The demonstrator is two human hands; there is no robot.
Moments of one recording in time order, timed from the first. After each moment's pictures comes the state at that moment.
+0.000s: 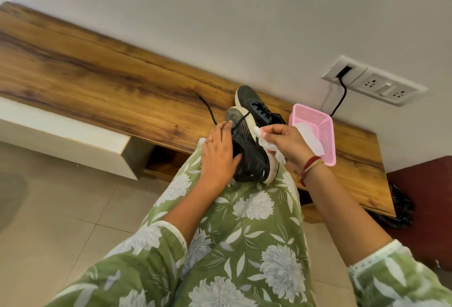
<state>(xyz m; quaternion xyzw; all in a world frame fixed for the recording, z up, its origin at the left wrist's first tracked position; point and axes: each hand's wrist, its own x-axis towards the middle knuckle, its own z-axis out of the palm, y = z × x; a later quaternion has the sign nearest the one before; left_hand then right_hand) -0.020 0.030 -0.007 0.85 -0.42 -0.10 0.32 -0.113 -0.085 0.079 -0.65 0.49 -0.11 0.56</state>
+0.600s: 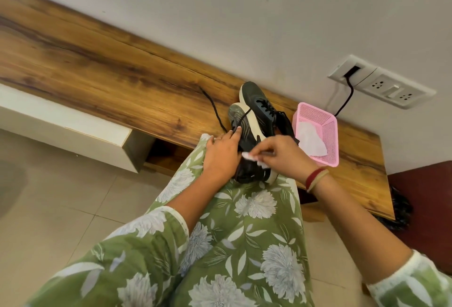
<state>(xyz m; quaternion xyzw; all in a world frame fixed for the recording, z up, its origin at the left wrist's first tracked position) -0.011 0.016 -0.020 0.85 -0.46 -0.15 0.20 -0.119 -0.062 0.090 -0.90 0.30 0.09 0.30</state>
